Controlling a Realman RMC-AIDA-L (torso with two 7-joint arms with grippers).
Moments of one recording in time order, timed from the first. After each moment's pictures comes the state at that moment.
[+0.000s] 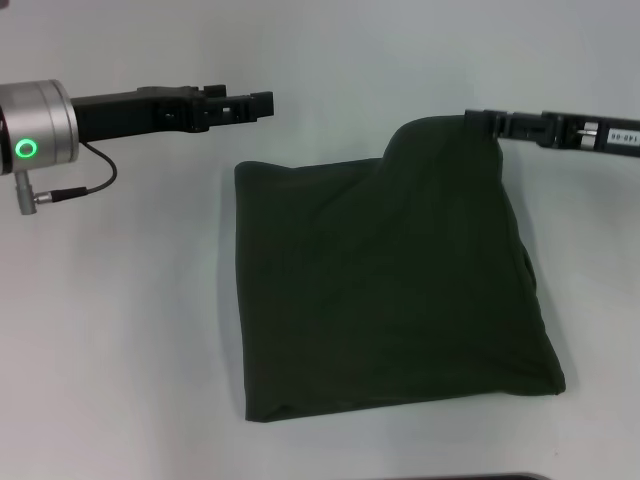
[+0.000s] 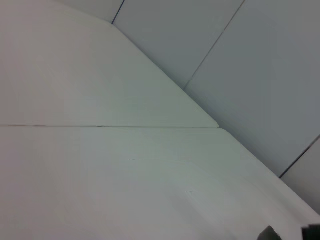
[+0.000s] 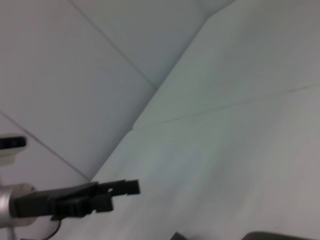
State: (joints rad) left arm -0.54 -2.12 -2.24 -0.79 -1.22 1.30 -1.96; right arm 0.54 2.03 -0.48 -0.58 -2.11 -1.55 1.86
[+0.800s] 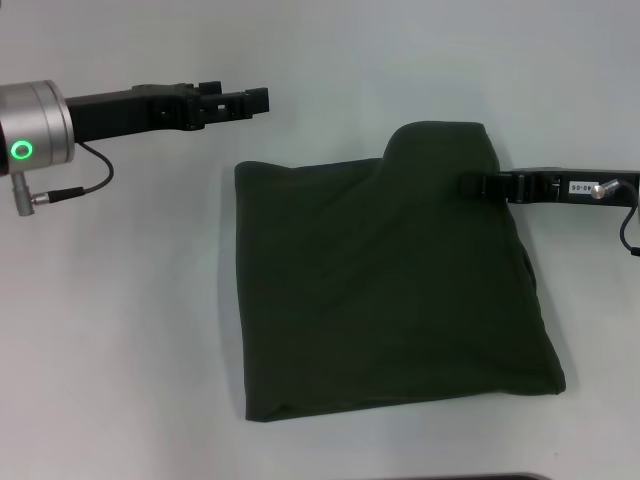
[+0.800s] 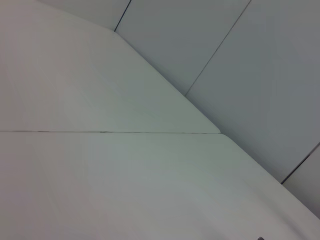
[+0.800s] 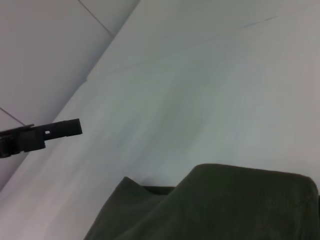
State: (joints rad) left arm -0.54 -2.12 -2.27 -0.78 -1.22 1.30 -1.94; right arm 0.52 2.04 -0.65 -0.51 -2.12 -1.36 1.86
